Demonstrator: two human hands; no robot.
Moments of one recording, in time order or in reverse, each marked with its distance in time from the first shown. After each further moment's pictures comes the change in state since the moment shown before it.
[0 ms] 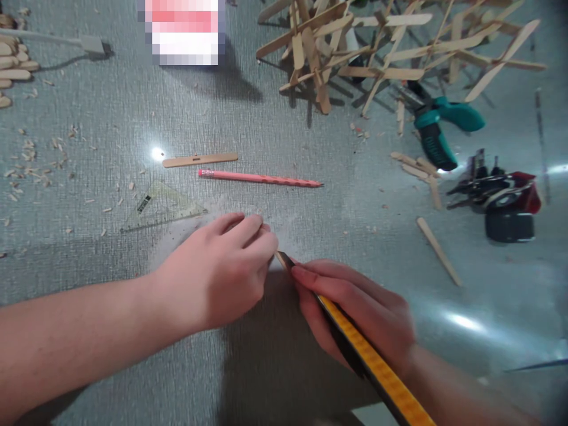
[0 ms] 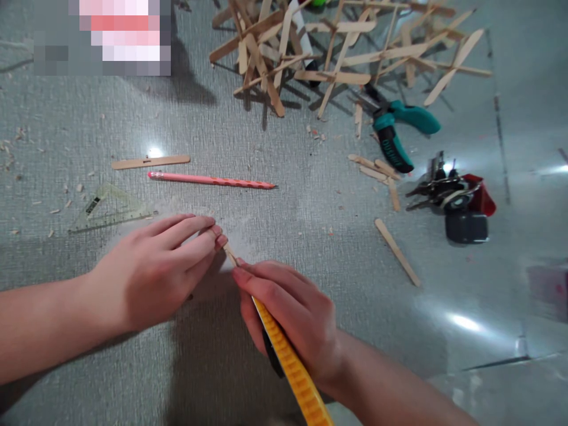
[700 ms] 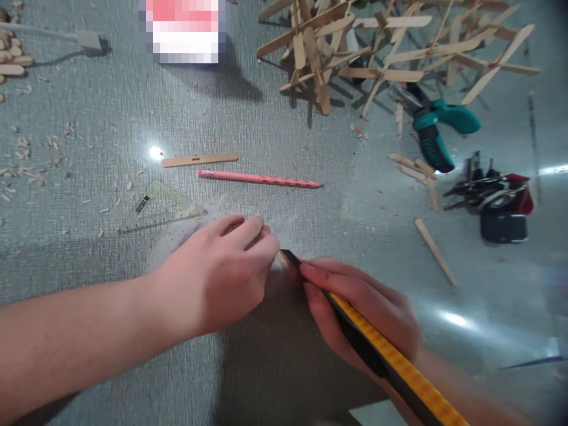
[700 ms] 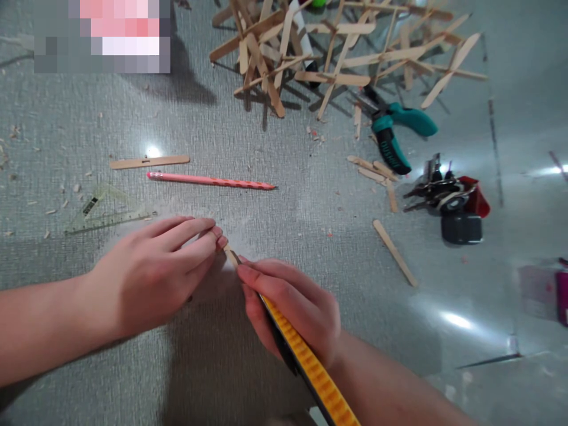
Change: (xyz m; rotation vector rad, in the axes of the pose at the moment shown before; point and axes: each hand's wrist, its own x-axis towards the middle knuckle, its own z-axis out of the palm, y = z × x) left_hand -0.001 -0.001 -0.001 0.012 0.000 0.021; right_hand -0.008 0.003 0.003 0.052 0.056 0.049
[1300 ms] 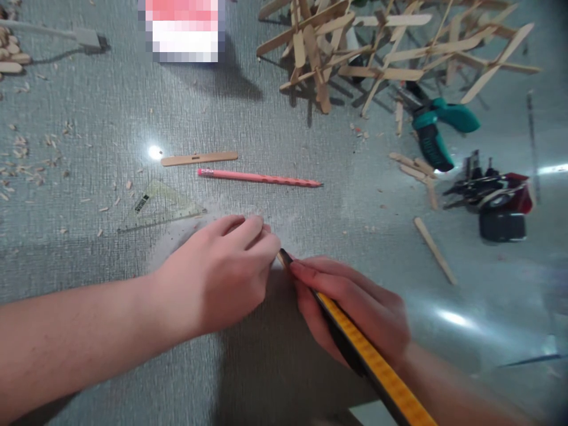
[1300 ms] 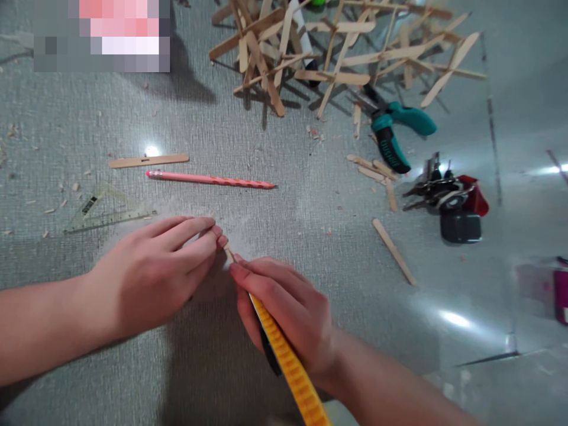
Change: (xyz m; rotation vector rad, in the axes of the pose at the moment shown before) left_hand 0.001 0.001 0.000 0.022 -0.033 0.005; right_hand 0.010 -0.006 0.002 -0.049 -0.022 -0.034
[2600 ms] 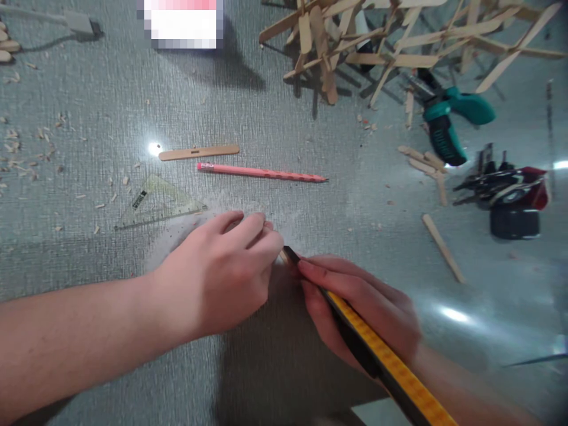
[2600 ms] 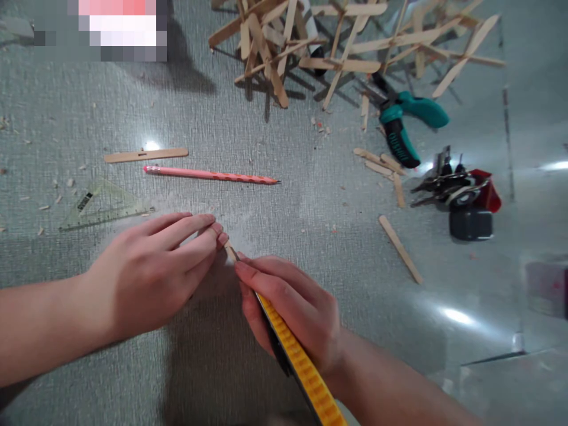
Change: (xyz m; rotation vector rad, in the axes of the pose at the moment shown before) left_hand -0.001 0.001 -0.003 -0.007 0.014 -0.008; right_hand -0.004 0.003 -0.002 -0.003 -0.012 0.004
